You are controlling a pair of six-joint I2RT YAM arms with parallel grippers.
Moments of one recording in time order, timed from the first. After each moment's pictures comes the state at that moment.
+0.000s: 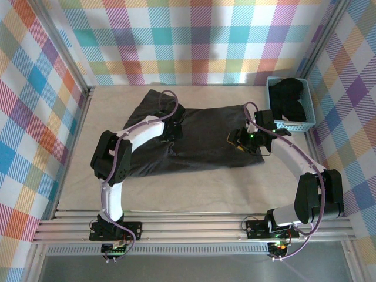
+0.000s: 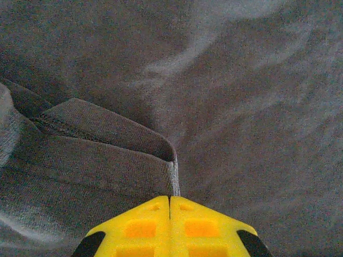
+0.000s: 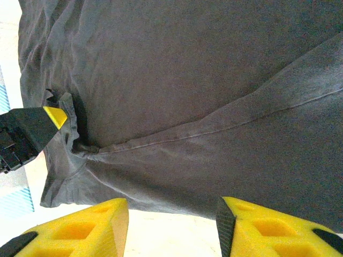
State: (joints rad) left arm -0.54 1.99 1.52 -0.74 -0.14 -0.64; right arm 0.19 1.41 0.96 -0.55 -0.49 0.62
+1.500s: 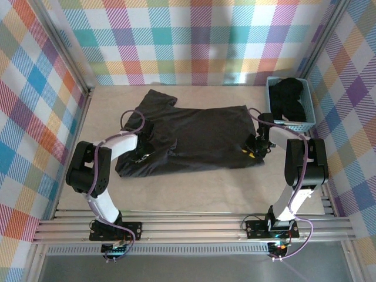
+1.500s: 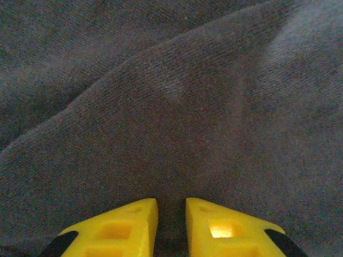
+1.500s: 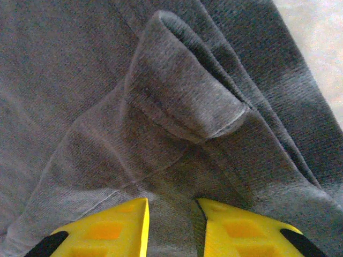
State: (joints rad) left arm -0.30 1.74 1.02 -0.65 -0.12 -0.89; right arm 0.05 1.76 1.02 -0.63 -0.24 0.61
